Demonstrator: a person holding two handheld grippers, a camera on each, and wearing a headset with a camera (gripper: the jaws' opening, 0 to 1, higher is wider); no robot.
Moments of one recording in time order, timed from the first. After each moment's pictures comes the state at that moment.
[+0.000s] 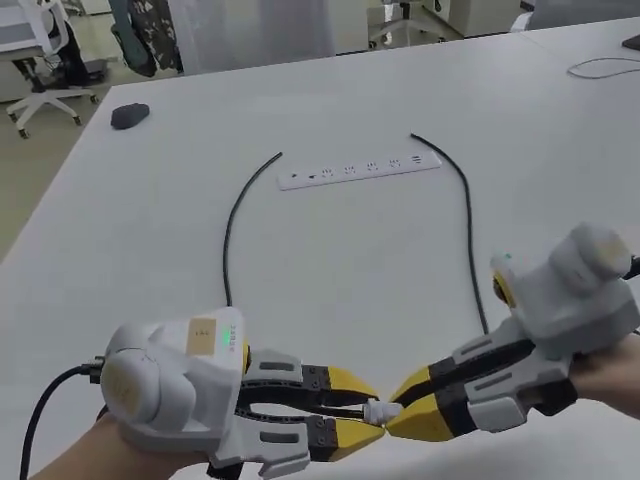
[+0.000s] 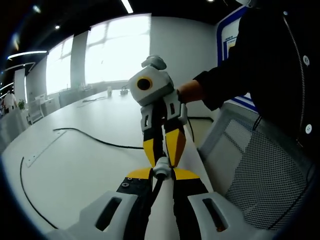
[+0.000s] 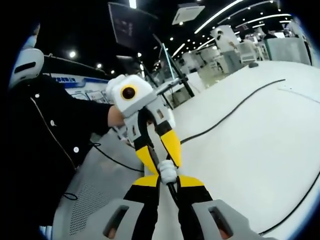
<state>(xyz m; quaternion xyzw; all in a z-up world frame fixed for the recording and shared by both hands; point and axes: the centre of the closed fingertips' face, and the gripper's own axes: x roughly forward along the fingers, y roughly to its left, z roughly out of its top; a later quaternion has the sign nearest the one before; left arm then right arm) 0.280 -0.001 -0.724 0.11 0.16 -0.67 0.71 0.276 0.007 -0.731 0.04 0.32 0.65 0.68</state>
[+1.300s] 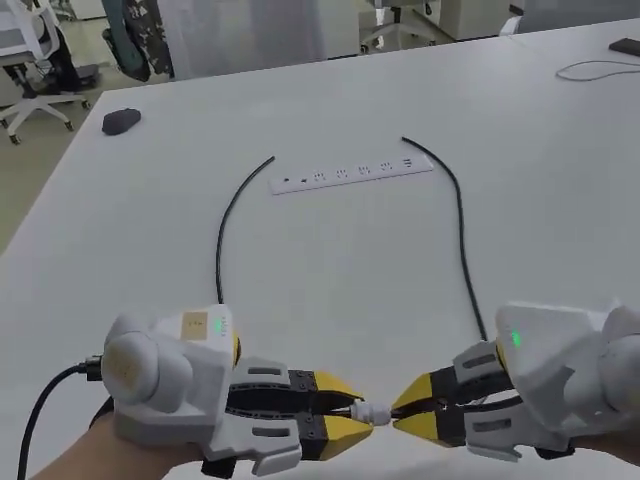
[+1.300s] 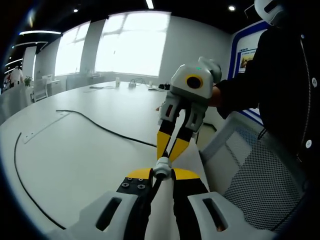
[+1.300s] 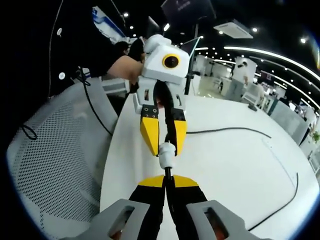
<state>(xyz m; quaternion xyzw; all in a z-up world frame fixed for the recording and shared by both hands) 0.287 0.003 -0.733 0.06 0.21 -0.65 0.73 0.284 -0.005 -0.751 -0.23 0.19 0.61 0.73</state>
